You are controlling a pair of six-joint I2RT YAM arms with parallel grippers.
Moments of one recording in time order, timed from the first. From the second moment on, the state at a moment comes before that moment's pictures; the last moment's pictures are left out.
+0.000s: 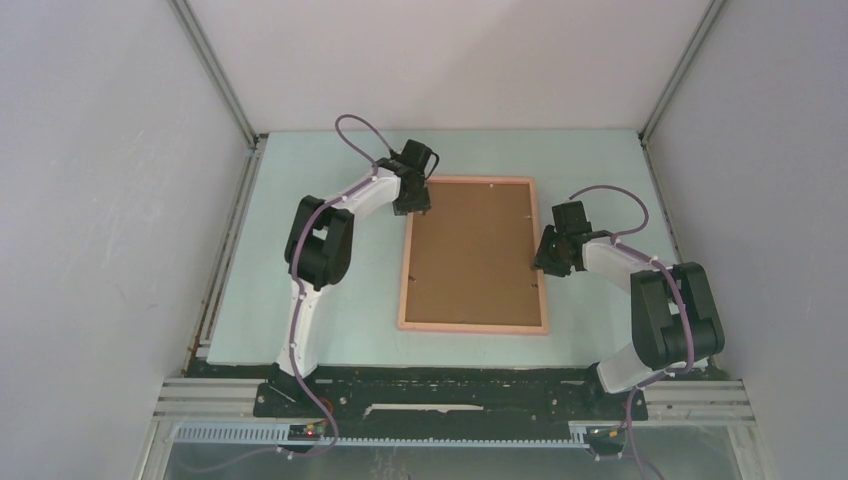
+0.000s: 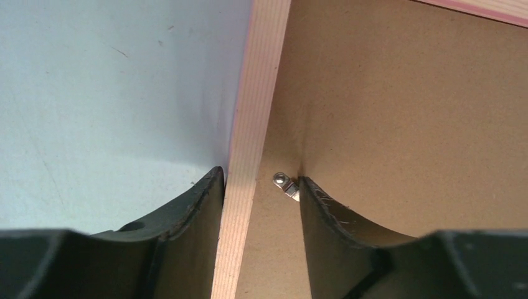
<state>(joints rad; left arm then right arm) -0.47 2.28 1.85 -0.65 -0.20 -0.60 0.19 1.54 0.79 -0.30 -0.02 0.53</state>
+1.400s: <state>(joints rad) -0.42 2.19 1.75 -0.64 -0.20 -0.34 0.21 1.55 0.79 -0.28 -0.03 0.53</state>
